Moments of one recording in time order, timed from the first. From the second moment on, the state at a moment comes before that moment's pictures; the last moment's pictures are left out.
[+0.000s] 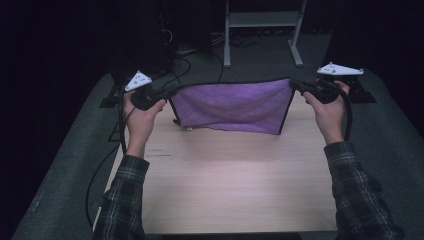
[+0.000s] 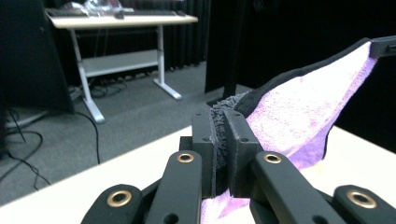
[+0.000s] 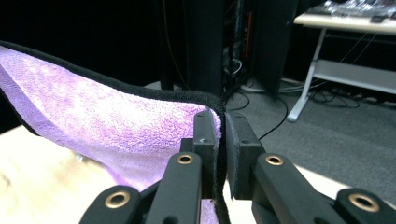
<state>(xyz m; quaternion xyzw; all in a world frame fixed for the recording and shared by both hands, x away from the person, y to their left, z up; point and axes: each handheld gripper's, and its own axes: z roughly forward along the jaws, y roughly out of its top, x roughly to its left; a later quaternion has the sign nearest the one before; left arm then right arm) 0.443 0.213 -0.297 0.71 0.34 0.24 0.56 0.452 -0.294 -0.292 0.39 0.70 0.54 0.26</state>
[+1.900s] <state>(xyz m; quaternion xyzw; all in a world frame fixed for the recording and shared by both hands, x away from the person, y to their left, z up) 0.271 0.246 -0.449 0.81 0.38 0.07 0.44 0.277 -0.309 -0.458 0.37 0.82 0.43 0.07</state>
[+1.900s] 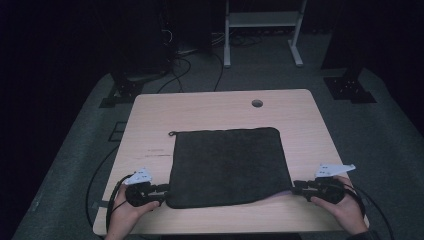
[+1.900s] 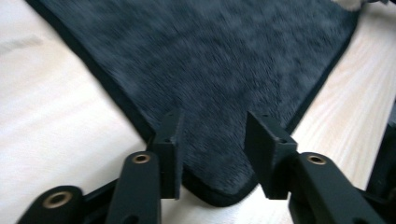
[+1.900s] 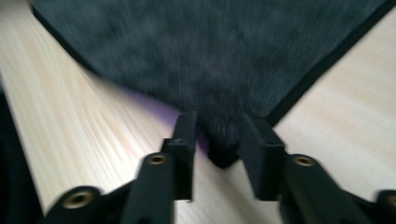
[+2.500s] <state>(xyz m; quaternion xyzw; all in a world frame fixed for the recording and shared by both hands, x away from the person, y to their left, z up) 0.320 0.244 -0.458 0.81 0.38 0.15 0.42 0.342 -0.325 -0.473 0.46 0.78 0.37 0.19</state>
